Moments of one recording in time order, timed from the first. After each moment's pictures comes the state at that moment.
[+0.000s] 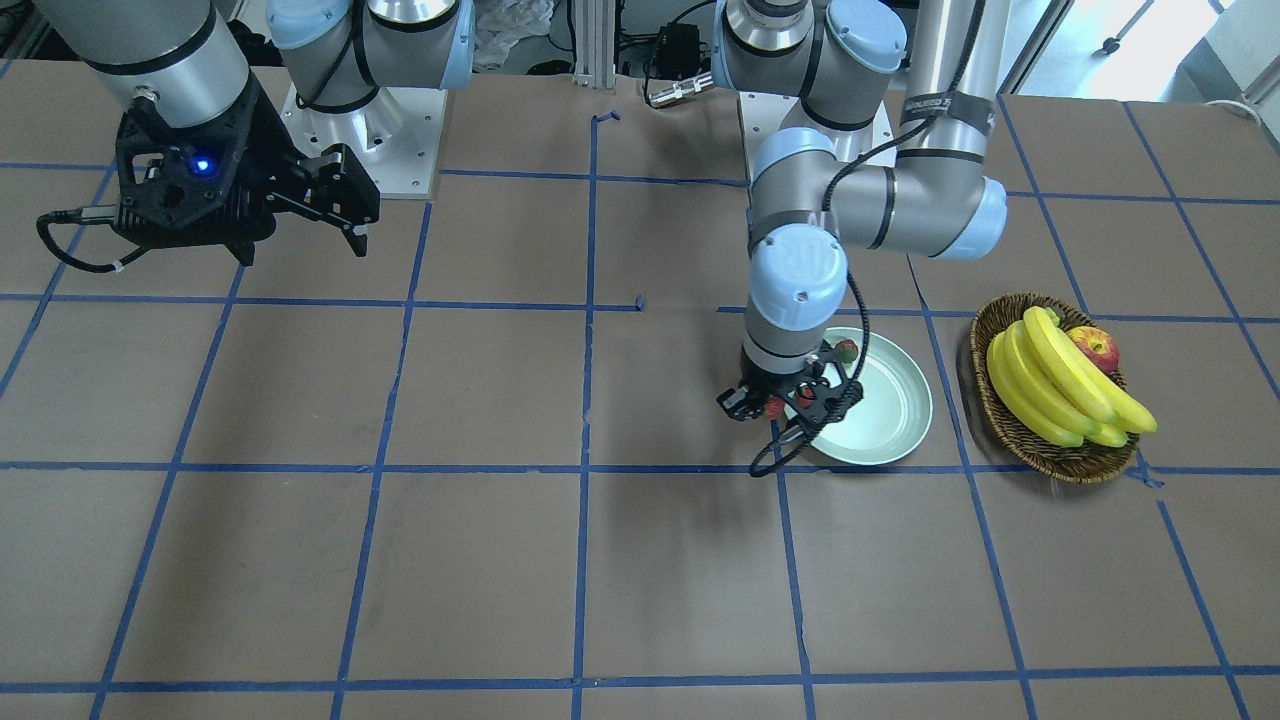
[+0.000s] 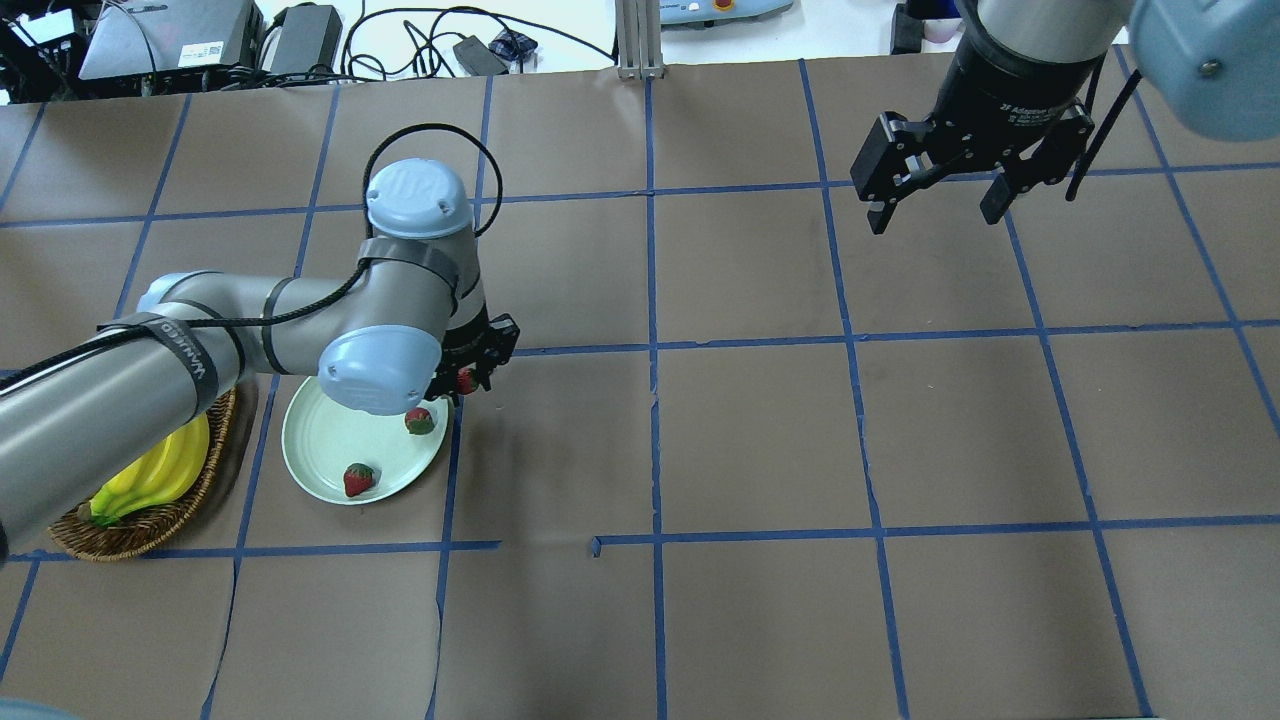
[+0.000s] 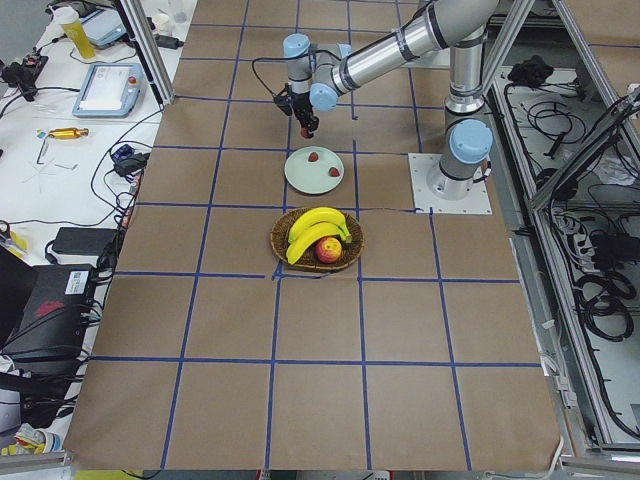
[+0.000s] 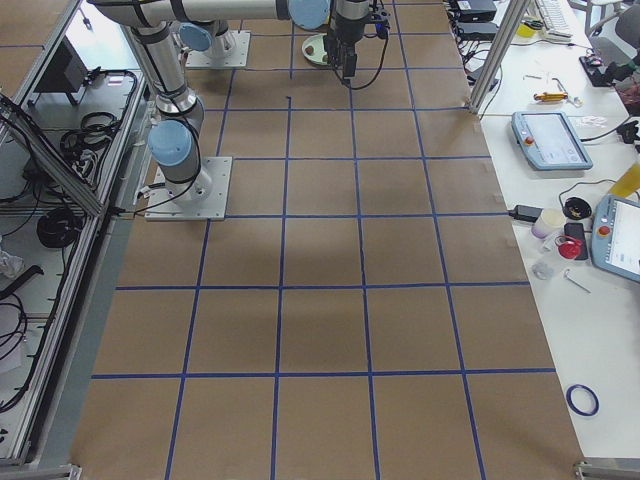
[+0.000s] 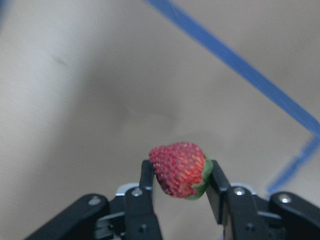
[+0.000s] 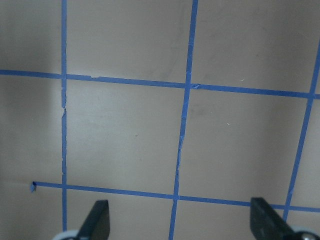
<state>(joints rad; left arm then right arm) -1.64 -1.87 -1.95 -1.02 1.69 -0.64 1.57 -1.54 1.51 -1.49 -1.52 -0.09</state>
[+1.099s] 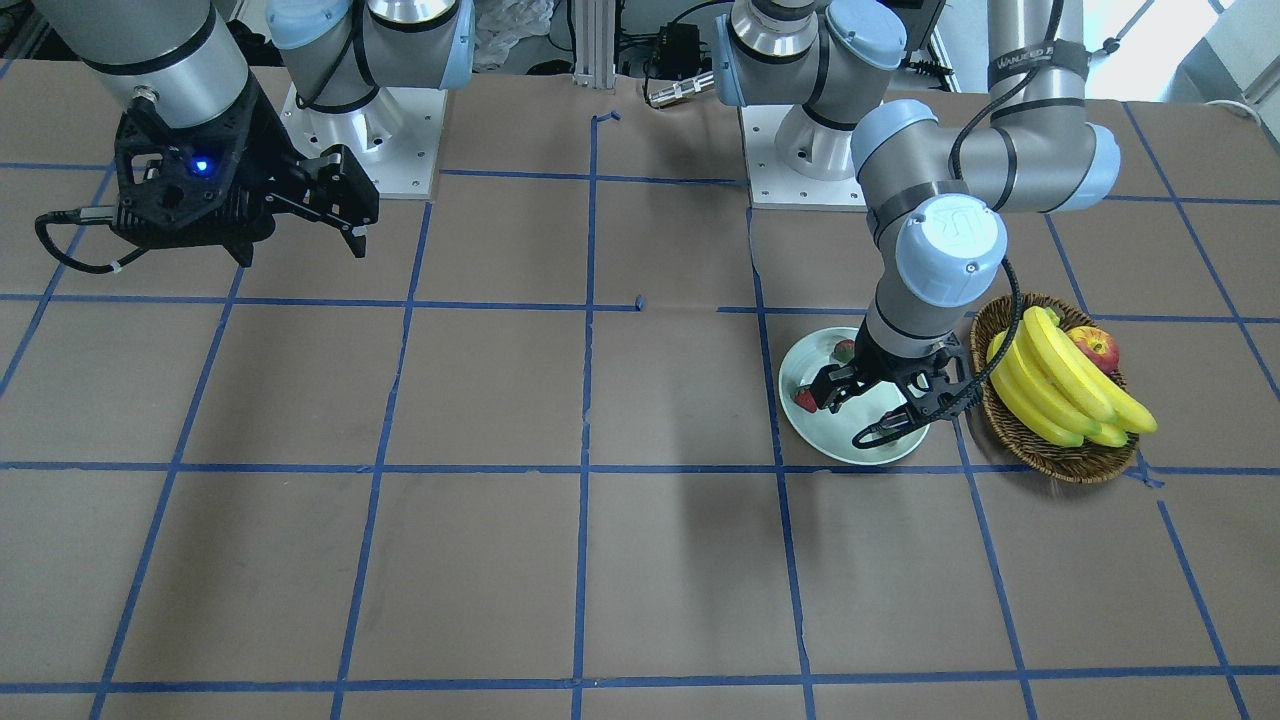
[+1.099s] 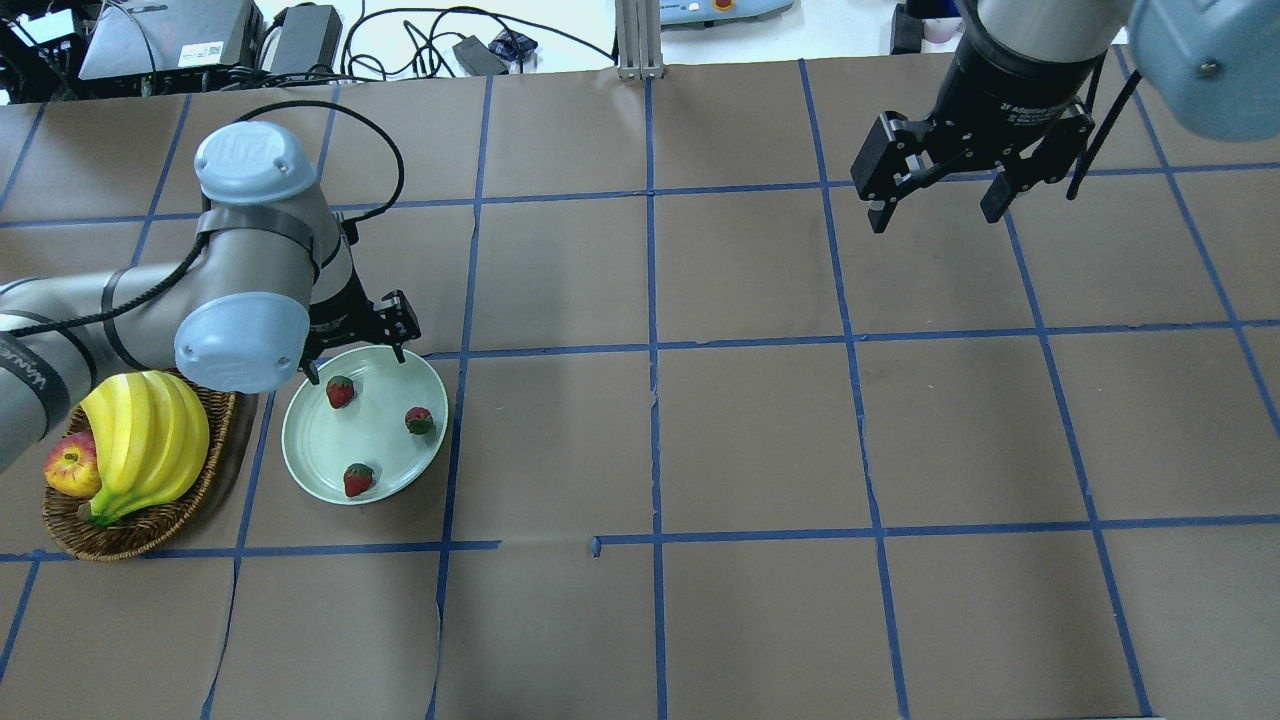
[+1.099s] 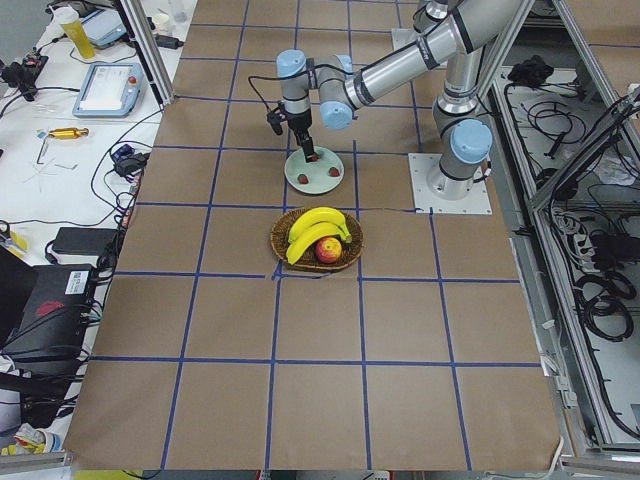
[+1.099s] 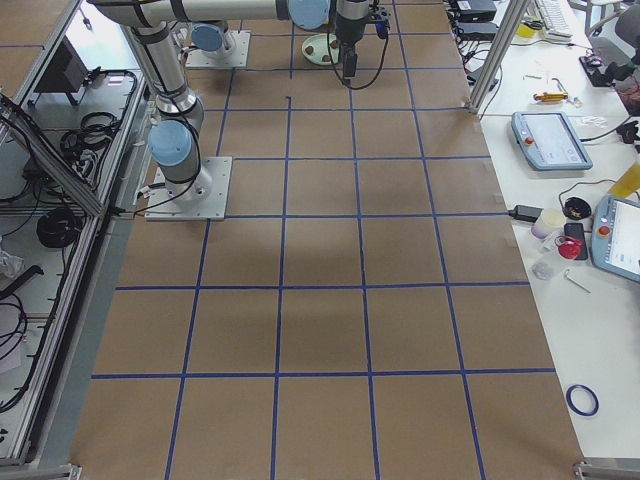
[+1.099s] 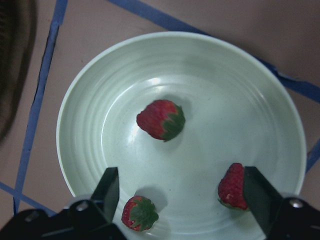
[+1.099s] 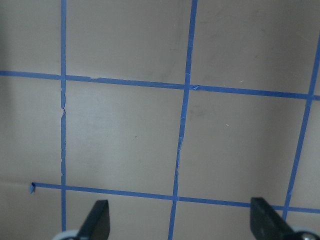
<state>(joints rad) -1.49 -1.76 -1.90 -1.13 1.71 -0.20 1.57 -1.54 1.51 -1.50 -1.52 -0.09</state>
